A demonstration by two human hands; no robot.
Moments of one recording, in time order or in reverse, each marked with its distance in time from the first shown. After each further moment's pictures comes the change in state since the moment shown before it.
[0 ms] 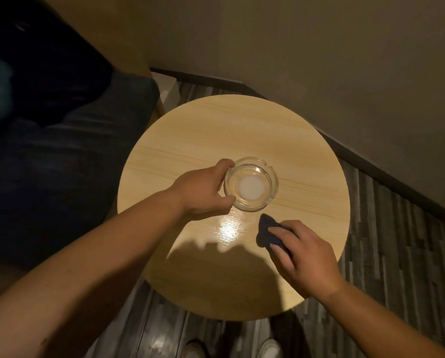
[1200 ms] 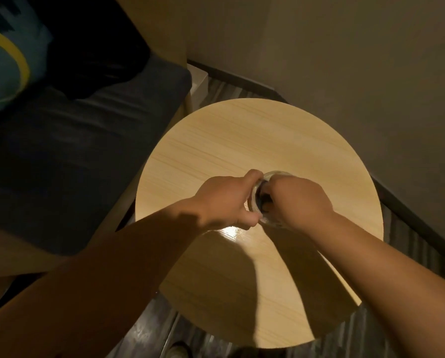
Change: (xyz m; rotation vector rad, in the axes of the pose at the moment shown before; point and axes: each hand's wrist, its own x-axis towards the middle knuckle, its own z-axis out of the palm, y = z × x) left_hand -0.007 -0.003 0.010 -0.022 0.119 -0.001; right_hand 0.165 -0.046 -0.019 -0.377 -0.463 -0.042
